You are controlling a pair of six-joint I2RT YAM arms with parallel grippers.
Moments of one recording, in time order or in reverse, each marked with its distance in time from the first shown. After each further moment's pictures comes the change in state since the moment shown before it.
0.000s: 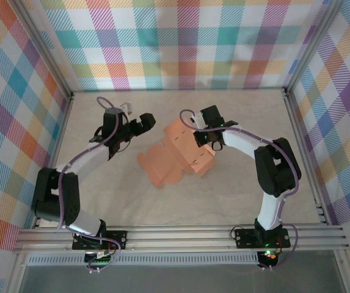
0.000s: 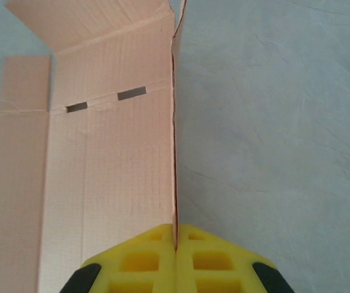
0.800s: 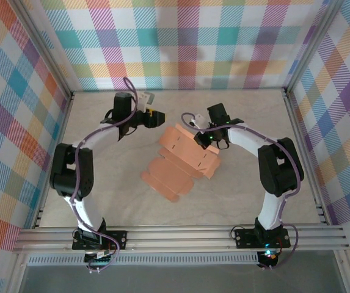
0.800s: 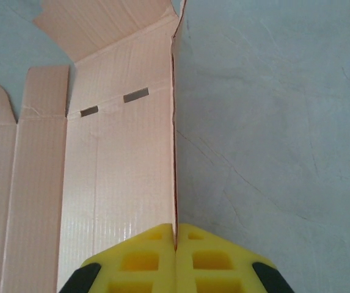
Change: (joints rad) left arm -0.011 0.290 0.323 -0.056 0.359 0.554; right arm -0.053 -0.013 -0.010 -0.044 -0.243 -0.292
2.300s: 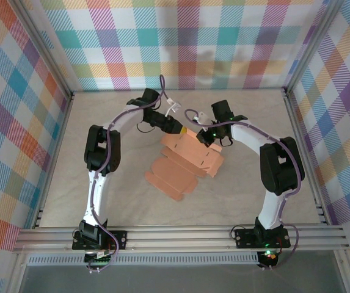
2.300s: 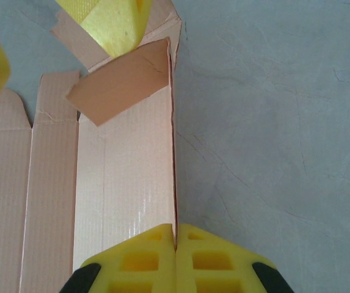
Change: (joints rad) left arm -0.107 0.457 0.601 -0.757 0.401 0.369; right arm -0.027 0.012 0.043 -0.061 -0.042 -0.040
